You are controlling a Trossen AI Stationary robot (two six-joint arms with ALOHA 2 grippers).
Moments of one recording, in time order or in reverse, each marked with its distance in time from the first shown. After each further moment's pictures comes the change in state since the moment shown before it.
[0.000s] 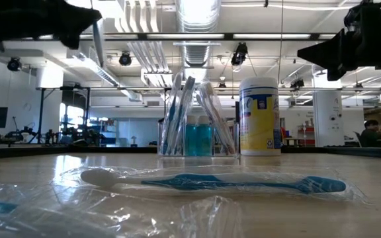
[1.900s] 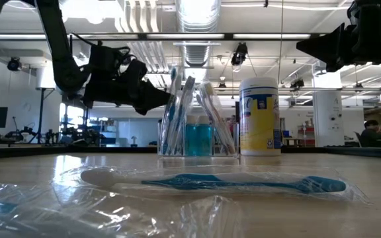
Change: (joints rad) left arm 0.151 1.332 0.276 0.825 0.254 -0.041; right arm -0.002 0.053 0.000 0.117 0.000 -0.143
